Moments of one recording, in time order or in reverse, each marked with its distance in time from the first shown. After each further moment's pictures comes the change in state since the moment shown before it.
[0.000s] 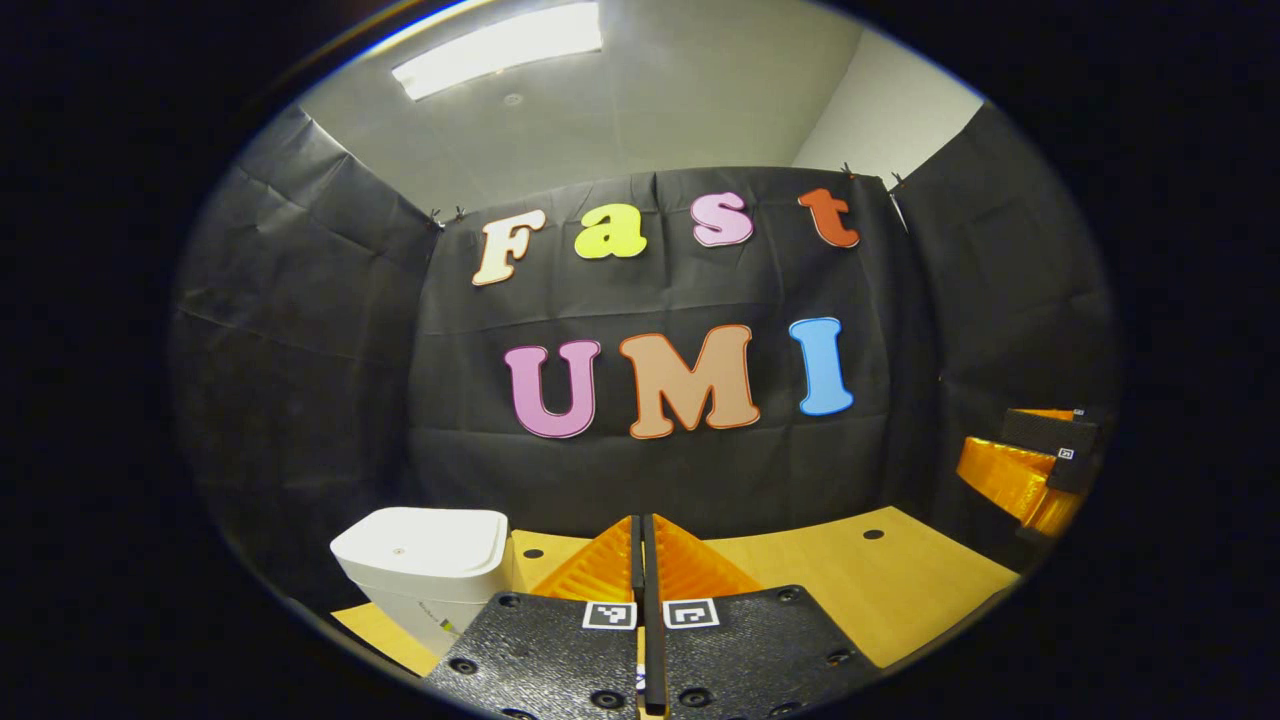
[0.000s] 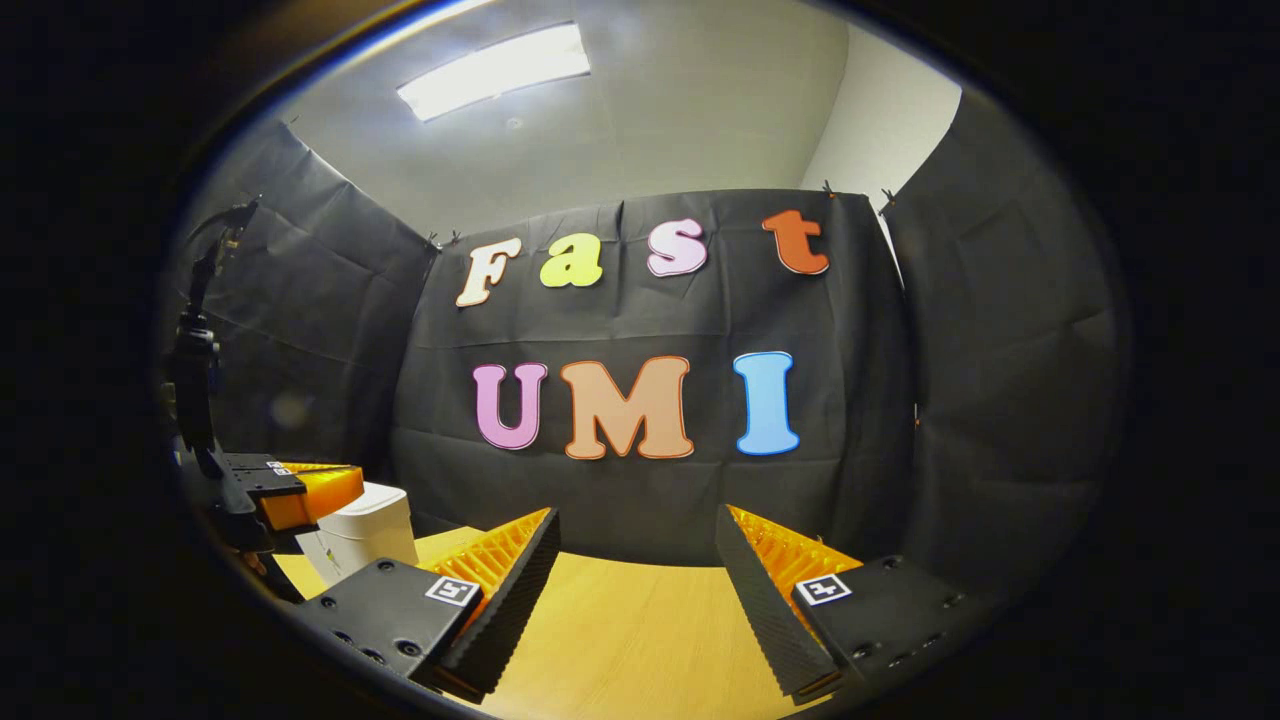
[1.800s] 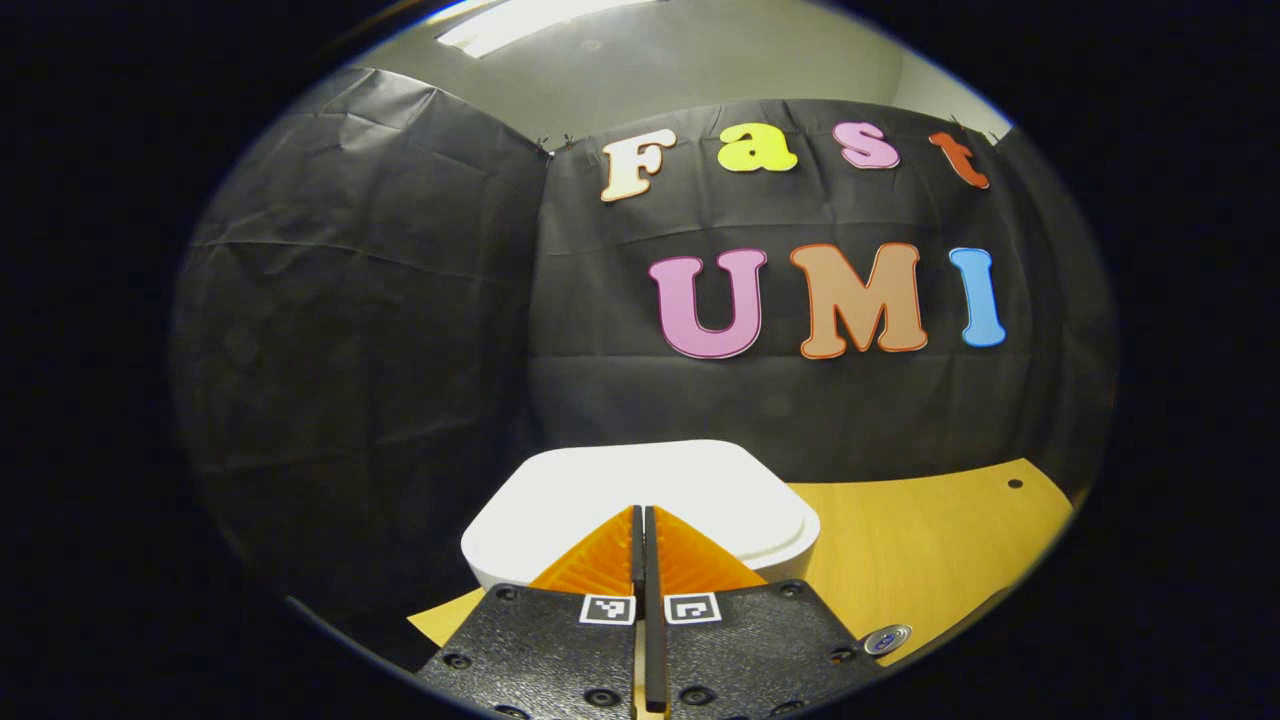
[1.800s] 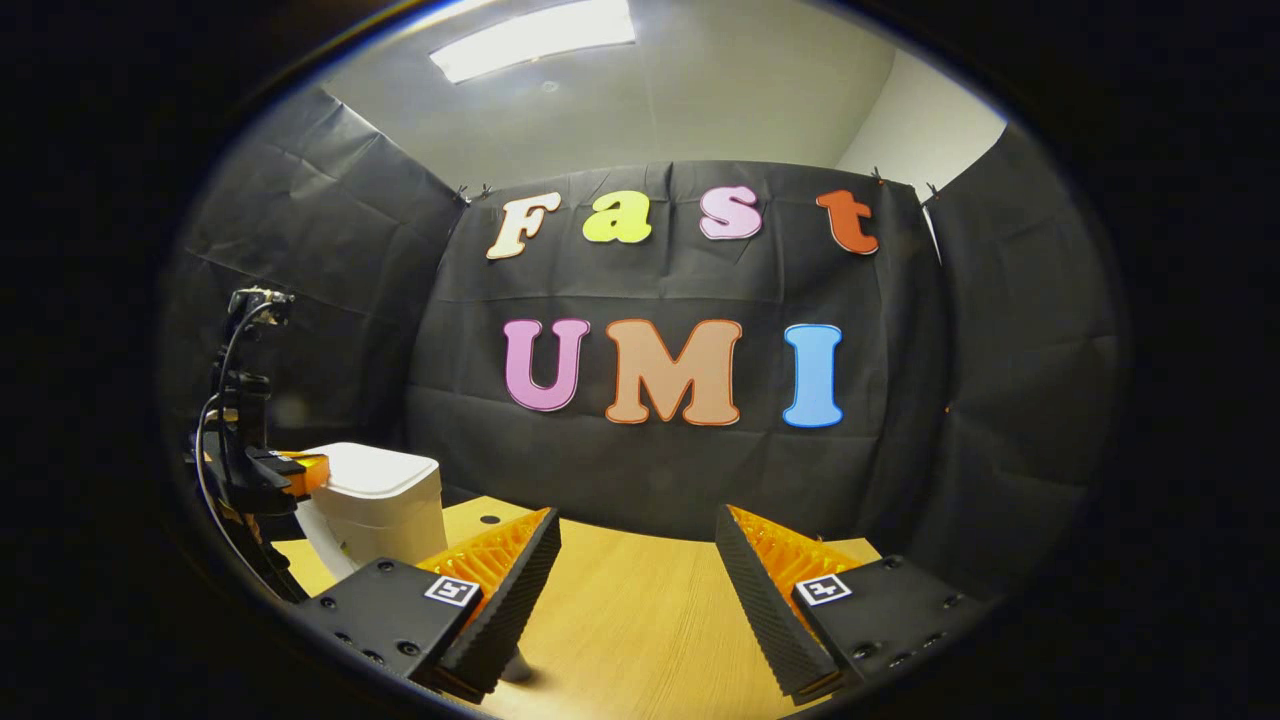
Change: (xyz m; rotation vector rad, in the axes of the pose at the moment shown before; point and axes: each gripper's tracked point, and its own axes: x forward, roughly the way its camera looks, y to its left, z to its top) left arm 0.037 0.218 -0.103 -0.001 0.168 0.267; right arm 0.024 0.109 -0.039 -0.066 0.134 0.004
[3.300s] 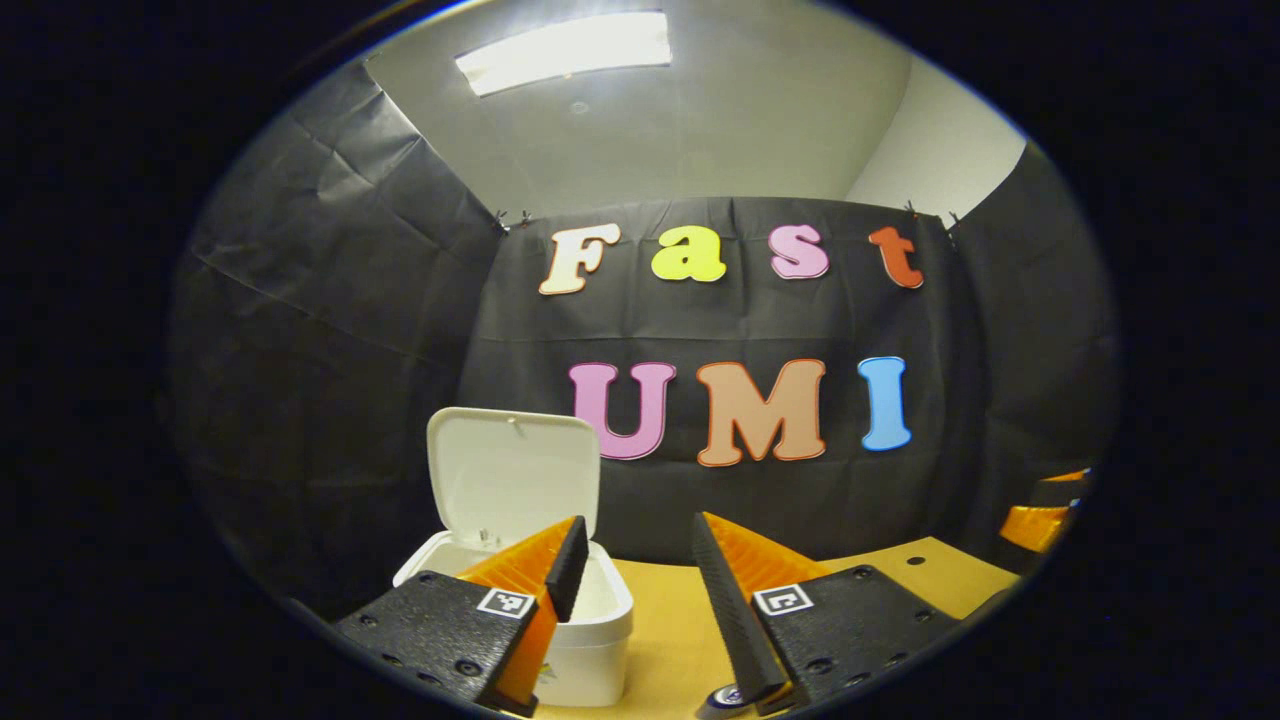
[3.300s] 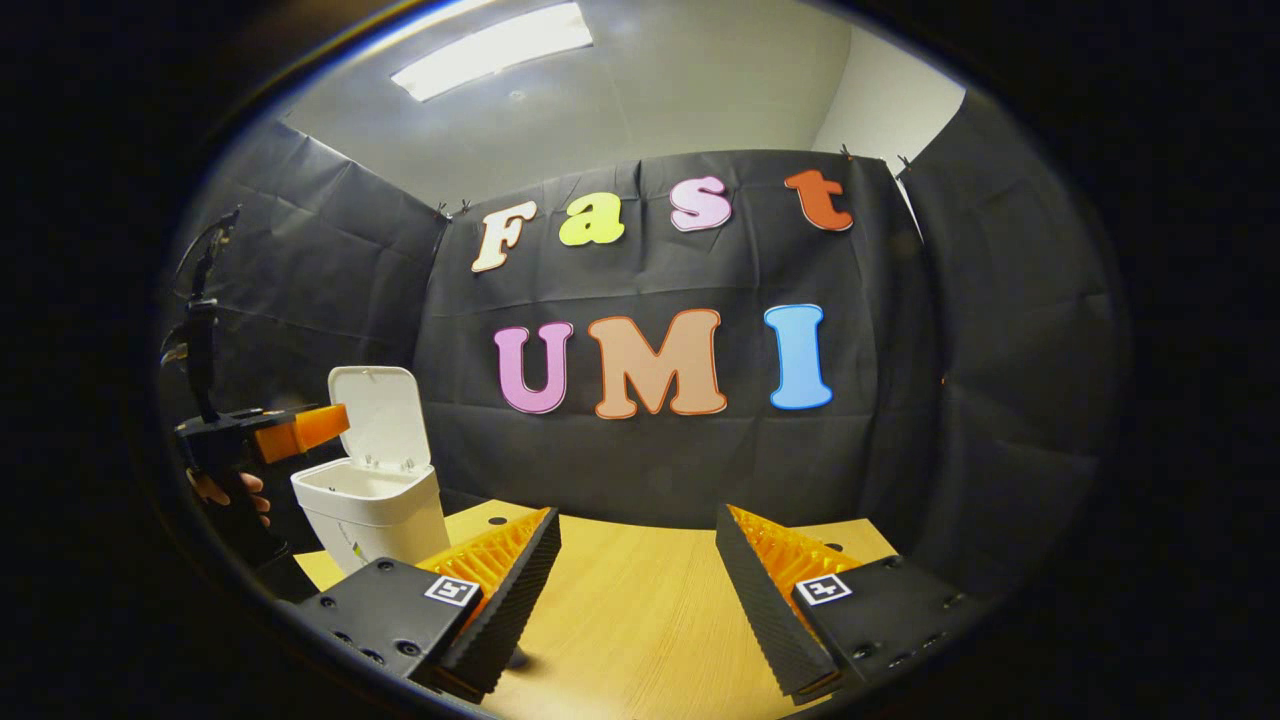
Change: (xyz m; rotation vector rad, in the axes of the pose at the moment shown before) left arm -0.077 -0.096 0.108 -0.115 -0.249 -0.240; right arm -0.020 -0.054 -0.012 0.099 0.031 0.043
